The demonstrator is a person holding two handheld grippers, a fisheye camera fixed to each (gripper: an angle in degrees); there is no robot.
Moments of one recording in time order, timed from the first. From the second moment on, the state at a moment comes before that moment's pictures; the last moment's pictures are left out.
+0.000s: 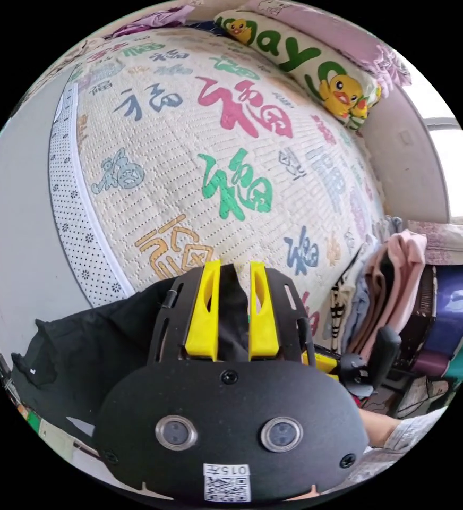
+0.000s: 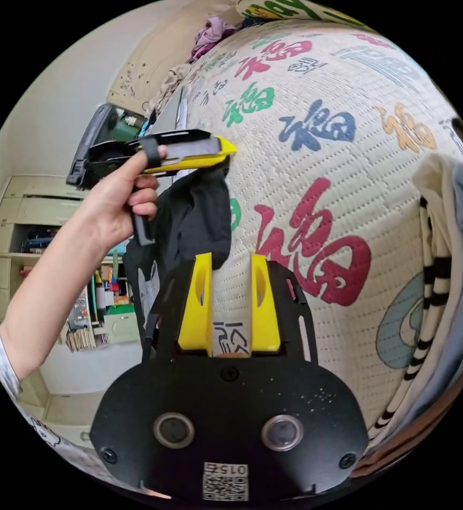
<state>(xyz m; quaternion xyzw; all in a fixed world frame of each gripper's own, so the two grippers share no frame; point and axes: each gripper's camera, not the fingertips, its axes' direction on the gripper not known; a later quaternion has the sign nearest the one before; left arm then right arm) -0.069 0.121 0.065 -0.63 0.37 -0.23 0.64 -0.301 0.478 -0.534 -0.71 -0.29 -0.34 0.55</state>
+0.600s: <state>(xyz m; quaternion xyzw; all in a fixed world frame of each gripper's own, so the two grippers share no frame) -0.054 0.106 0.090 -0.54 0.45 -0.28 0.65 -0.354 0.274 -0.384 -0.70 -0.25 -0.38 0.55</state>
